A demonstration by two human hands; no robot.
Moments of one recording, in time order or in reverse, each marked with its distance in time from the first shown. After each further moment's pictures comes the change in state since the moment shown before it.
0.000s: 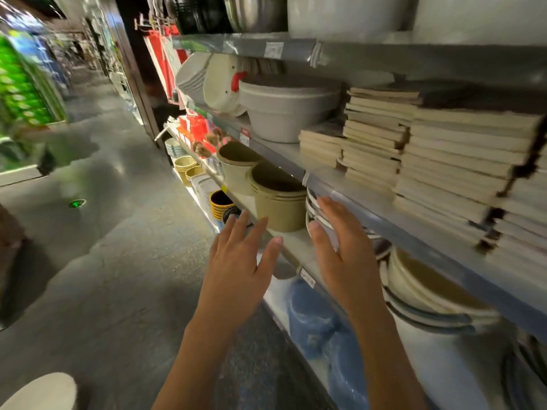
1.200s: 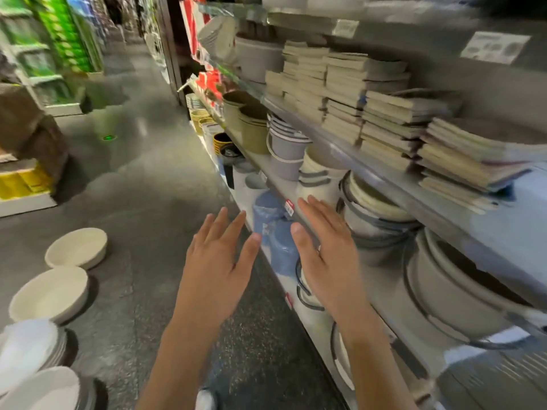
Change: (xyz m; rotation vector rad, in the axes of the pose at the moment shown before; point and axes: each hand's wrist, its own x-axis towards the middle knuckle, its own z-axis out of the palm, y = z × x) left_hand -0.606 0.340 0.007 -0.056 0.090 -0.174; right_hand -0.498 -0.096 -0.441 -0.043 -0.170 -0.147
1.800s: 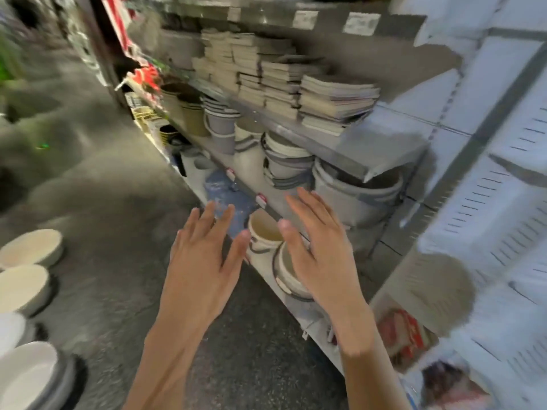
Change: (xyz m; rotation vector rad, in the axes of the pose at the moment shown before) left_hand -0.285 0.143 0.008 0.004 -0.078 0.151; right_hand -0.274 -0.059 -0.210 -0.172 0.063 0.070
